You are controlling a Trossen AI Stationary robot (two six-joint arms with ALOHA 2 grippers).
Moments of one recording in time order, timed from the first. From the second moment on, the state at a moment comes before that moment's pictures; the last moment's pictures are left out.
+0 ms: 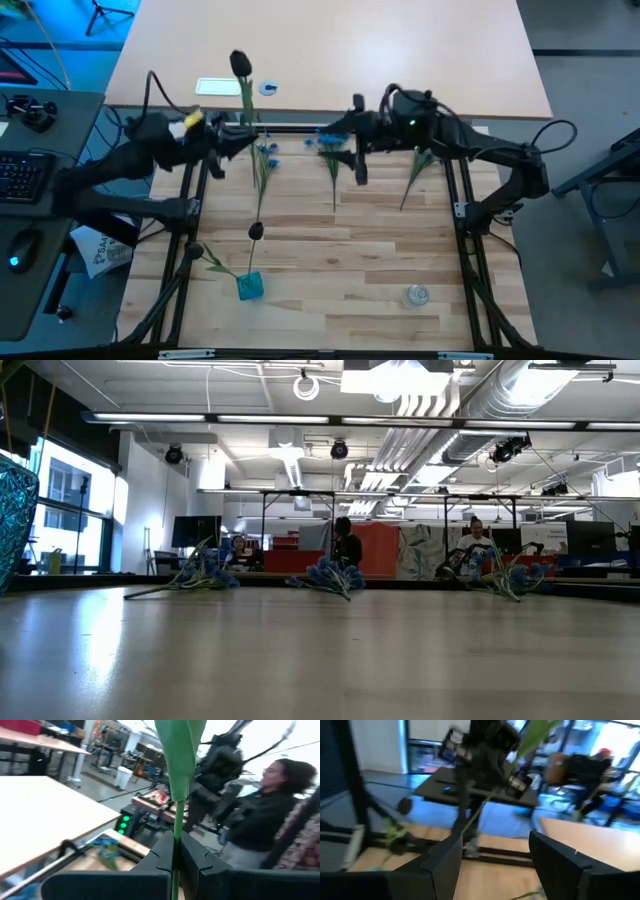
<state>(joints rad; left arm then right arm) 0.18 0.84 1.09 -0.18 -0.07 -0.38 -0.13 1.52 1.75 -0.37 -0.15 -0.20</state>
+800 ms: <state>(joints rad) -0.54 0.73 0.72 0.40 -0.24 -0.33 0.16 1.53 1.61 -0.07 0.22 0.25</state>
